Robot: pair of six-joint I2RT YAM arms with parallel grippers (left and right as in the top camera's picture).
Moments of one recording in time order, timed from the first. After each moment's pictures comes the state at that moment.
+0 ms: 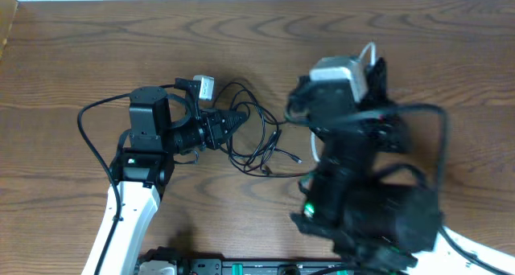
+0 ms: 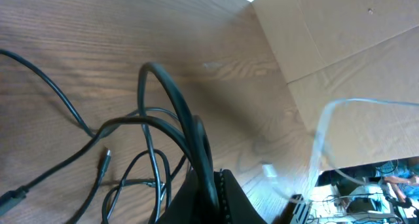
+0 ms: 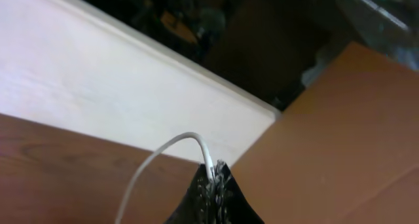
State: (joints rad) left arm -0.09 1.14 0.78 -0.25 0.89 -0.40; right arm 1.22 1.26 1.35 0.60 1.59 -1.27
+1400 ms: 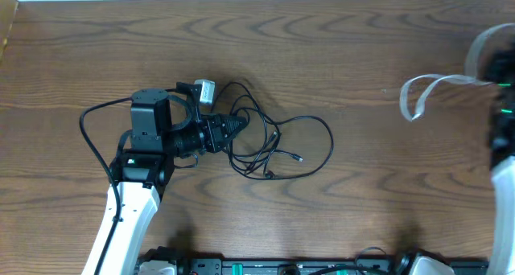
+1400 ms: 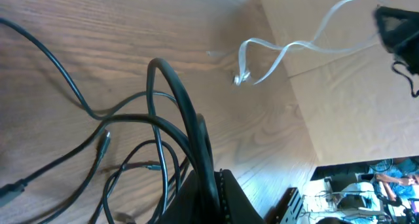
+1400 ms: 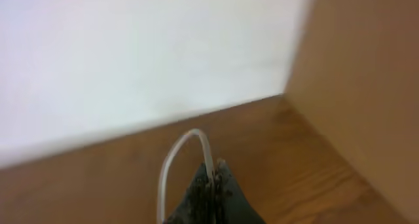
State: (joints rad) left arm -0.09 1.14 0.78 -0.32 0.89 -0.40; right arm -0.40 1.25 1.08 -0.04 -0.02 0.02
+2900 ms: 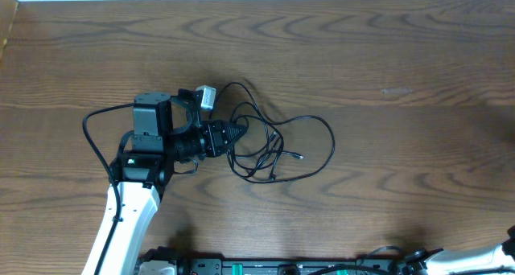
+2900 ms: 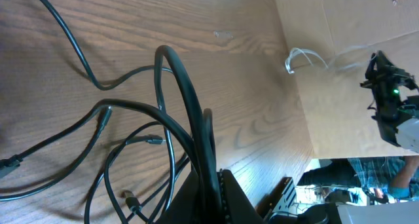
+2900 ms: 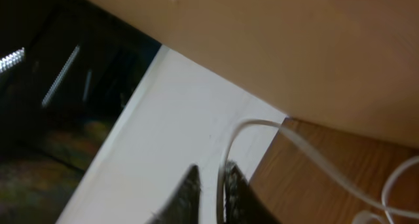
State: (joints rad) left arm -0.09 1.14 0.78 -0.42 0.89 -0.40; right arm -1.13 1.82 1.16 0.76 -0.70 1.05
